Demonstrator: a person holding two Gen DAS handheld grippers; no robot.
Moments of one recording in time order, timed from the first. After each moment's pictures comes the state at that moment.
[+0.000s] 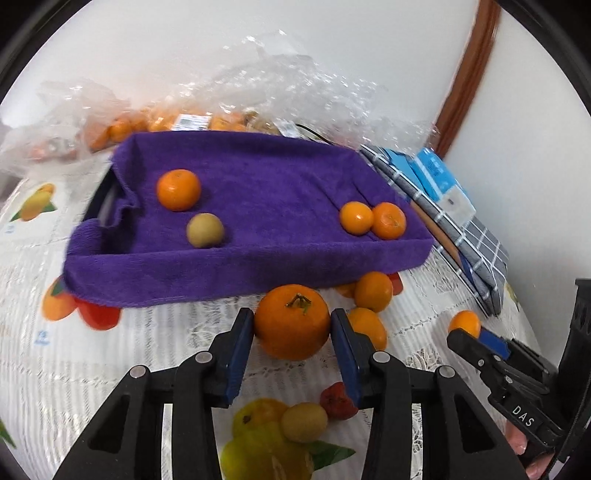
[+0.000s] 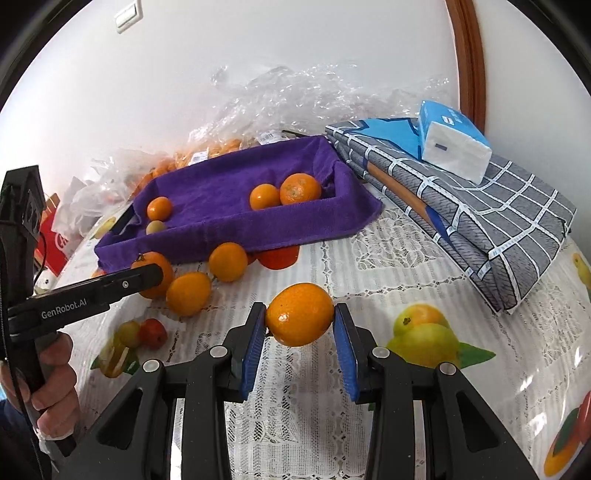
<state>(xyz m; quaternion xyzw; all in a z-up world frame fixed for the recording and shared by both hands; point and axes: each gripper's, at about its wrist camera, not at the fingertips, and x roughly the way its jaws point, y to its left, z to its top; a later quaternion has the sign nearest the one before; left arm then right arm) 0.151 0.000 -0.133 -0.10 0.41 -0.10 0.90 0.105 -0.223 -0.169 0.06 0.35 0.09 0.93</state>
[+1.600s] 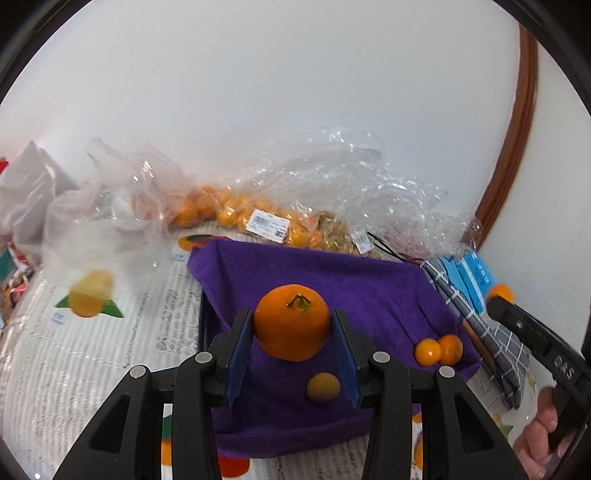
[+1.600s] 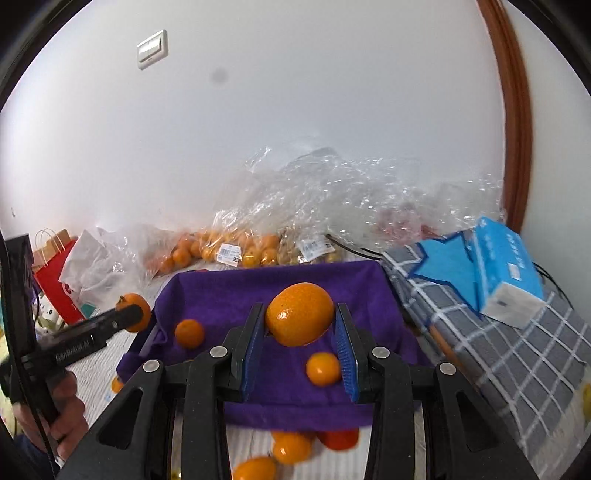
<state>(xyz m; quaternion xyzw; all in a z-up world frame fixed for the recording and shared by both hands) 0.210 0.088 -0.088 -0.13 0.31 -0.04 0.94 0.205 -0.156 -0.077 0.04 0.26 0.12 0.96</state>
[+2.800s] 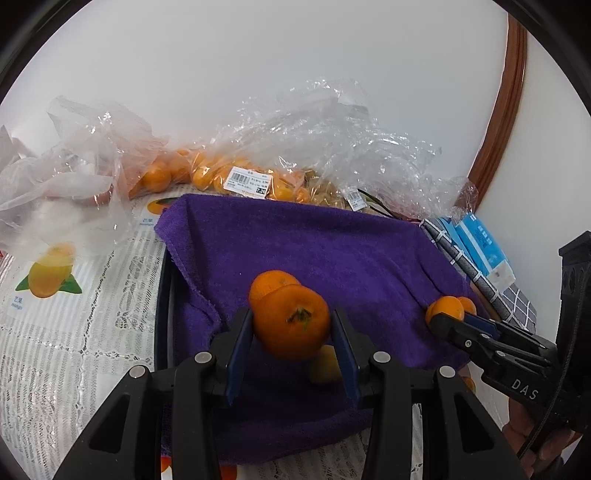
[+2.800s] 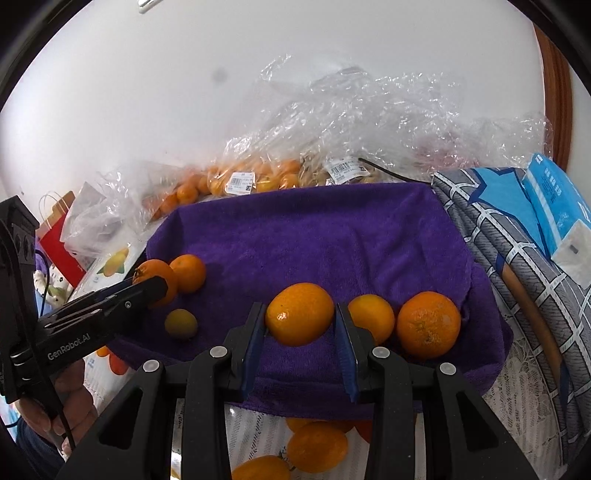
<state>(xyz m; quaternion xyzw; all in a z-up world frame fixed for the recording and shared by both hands) 0.226 0.073 -0.127 -0.11 0.35 -0.07 0.93 0.232 -0.133 -0.148 0.03 0.34 0.15 0.93</state>
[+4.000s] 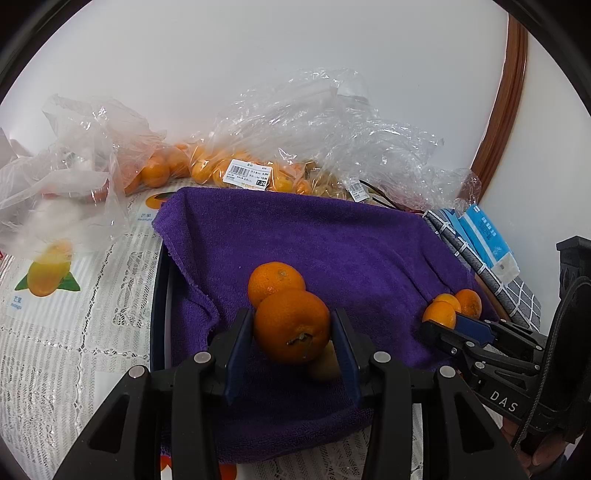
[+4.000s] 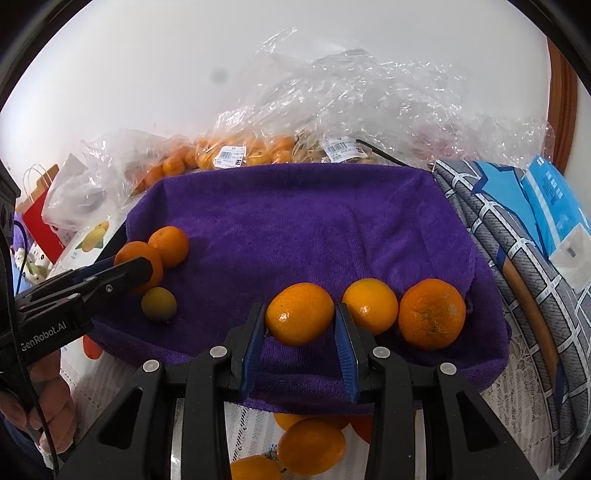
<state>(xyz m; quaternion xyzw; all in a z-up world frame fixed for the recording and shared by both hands) 0.228 0.072 -0.129 -0.10 0.36 -0.07 0.93 0.240 -0.120 -0.159 -0.02 0.37 0.13 0.92</state>
